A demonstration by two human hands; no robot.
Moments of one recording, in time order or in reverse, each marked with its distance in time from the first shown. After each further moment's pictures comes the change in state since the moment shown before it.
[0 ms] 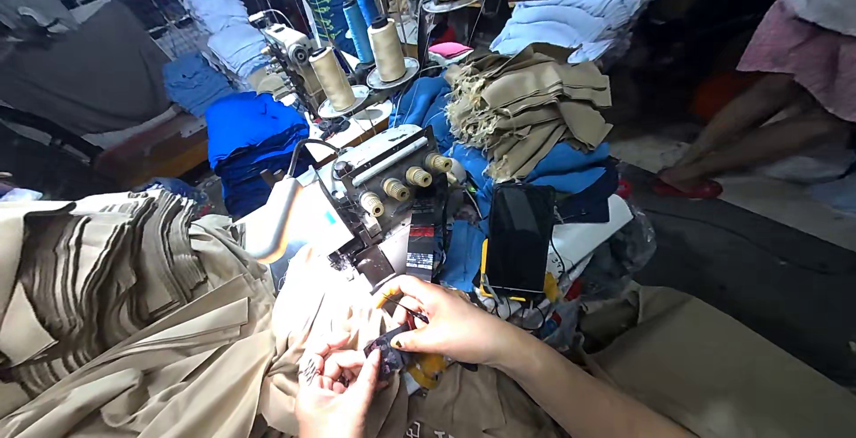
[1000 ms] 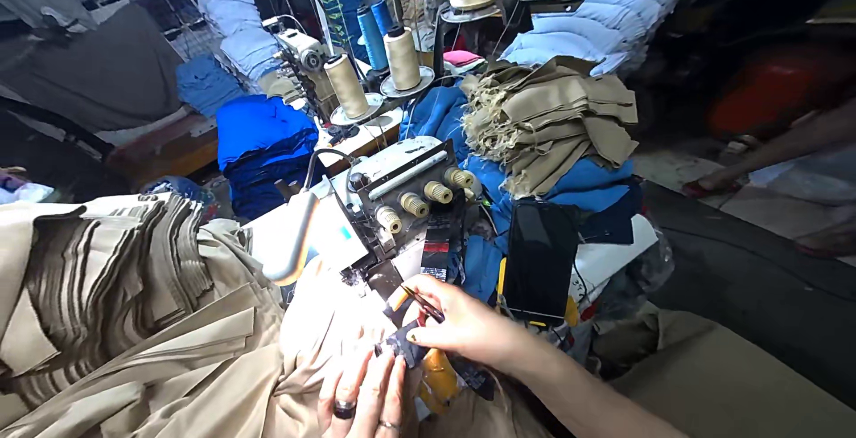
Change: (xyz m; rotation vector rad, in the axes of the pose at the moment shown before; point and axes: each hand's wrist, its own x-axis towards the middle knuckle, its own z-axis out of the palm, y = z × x) left_hand 0.020 -0.027 -0.015 1.029 -0.064 1.208; right_hand 0.013 0.000 -0.011 0.049 0.135 0.017
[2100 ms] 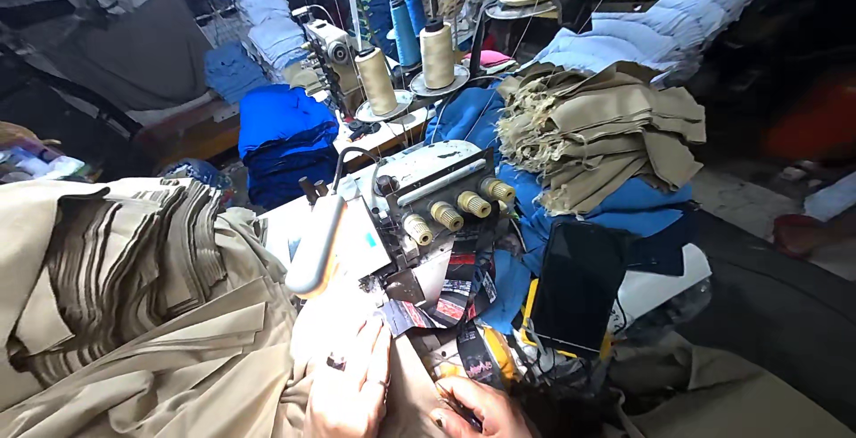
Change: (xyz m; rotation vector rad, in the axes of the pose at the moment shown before) left_hand 0.023 -0.040 0.012 -0.035 -0.050 -0.001; right_hand -0.060 0.058 0.056 -0.127 0.213 -0.112
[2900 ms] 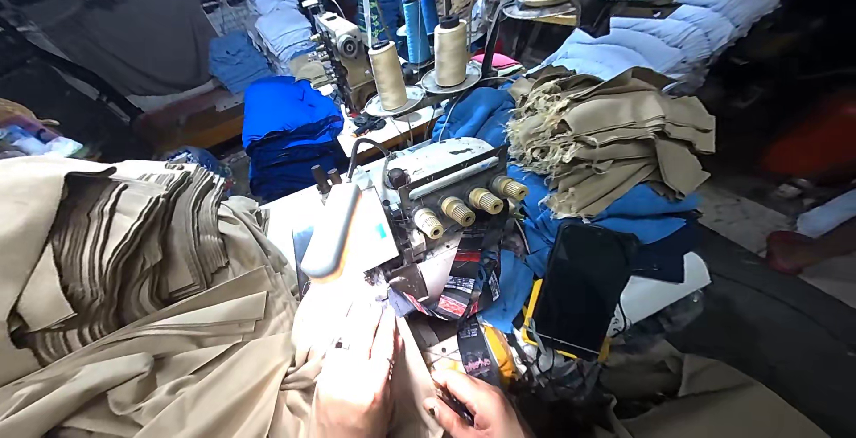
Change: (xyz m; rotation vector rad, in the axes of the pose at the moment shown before) left_hand 0.005 0.013 0.003 0.029 -0.049 -0.155; right_hand 0.004 -0.002 0.006 -0.088 0.013 -0.055
